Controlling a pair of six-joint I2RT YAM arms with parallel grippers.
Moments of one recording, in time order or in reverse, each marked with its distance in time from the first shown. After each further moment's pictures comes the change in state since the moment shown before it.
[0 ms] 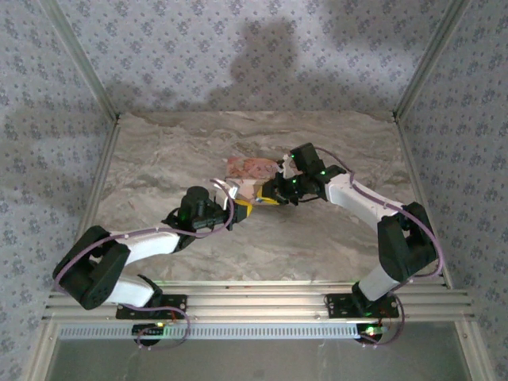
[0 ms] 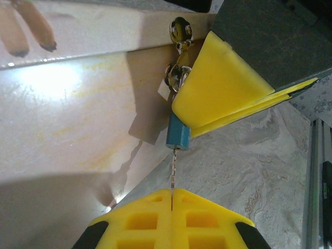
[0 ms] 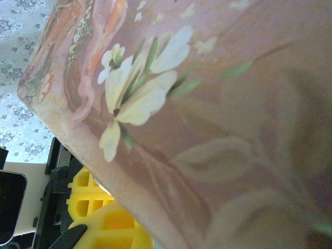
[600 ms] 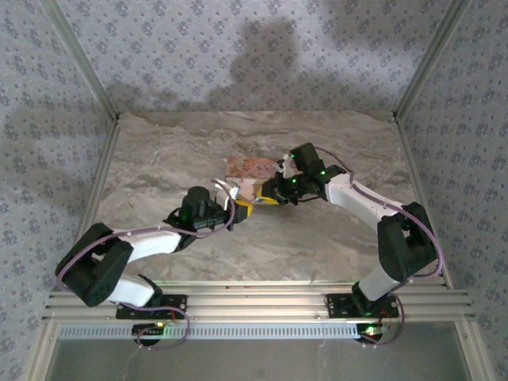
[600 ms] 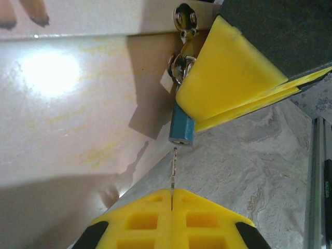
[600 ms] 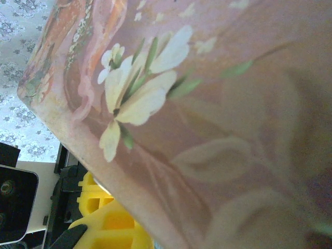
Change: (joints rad) left arm 0.000 0.024 0.000 0.015 0.004 0.000; right arm 0.002 0.000 0.000 0.008 0.000 0.012
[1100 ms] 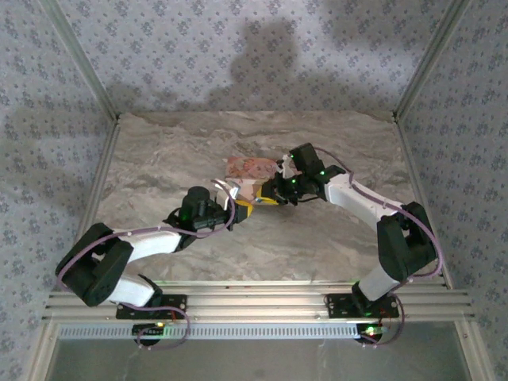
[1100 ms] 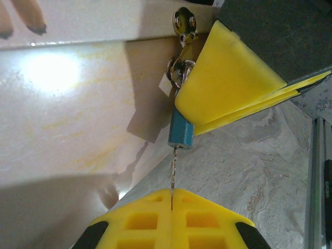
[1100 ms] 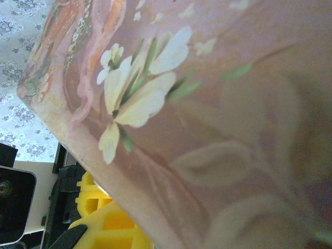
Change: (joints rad) left arm 0.000 0.000 0.000 0.001 0.000 0.000; right arm 0.002 0.004 0.000 0.000 0.000 0.000
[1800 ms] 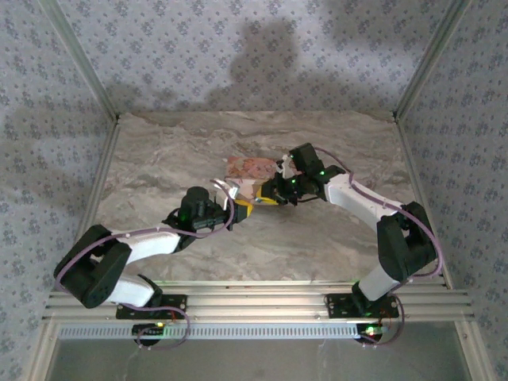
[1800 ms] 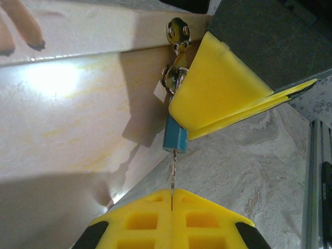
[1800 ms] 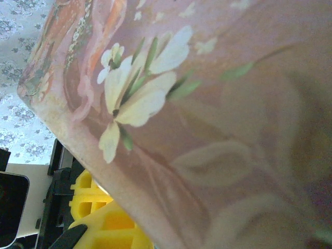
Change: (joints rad) left arm 0.000 -0.012 -0.005 0.007 0.001 -0.008; right arm 0.005 0.000 0.000 0.000 0.002 0.000
